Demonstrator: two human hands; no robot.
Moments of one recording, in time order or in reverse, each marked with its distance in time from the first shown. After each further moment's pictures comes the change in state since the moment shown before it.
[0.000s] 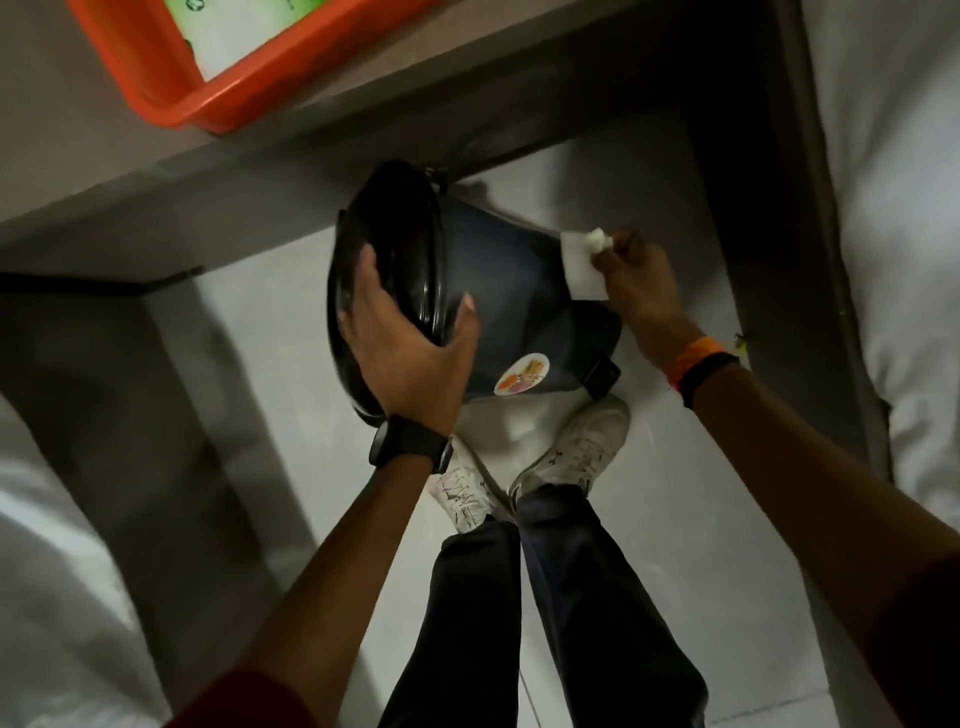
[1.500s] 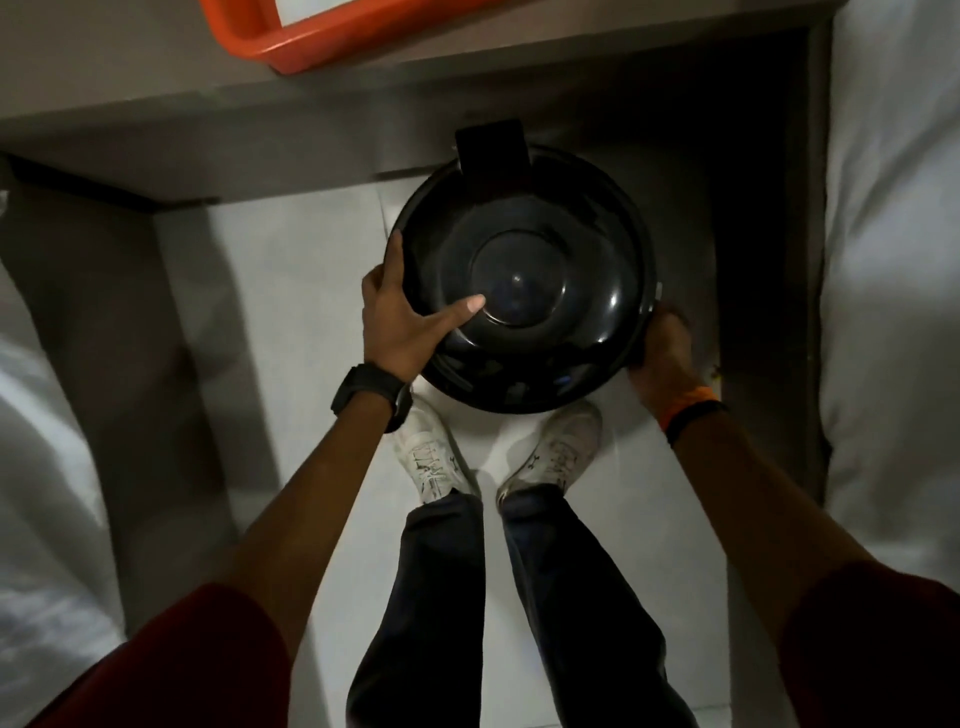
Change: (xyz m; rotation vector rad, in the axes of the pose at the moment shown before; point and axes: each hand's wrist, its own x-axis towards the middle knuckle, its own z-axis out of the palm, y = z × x) left_hand 0.015 -0.024 -0.017 -0.212 -0.380 -0.297; right_hand -0.025 0.027 -0.019 0.507 0.031 0.306
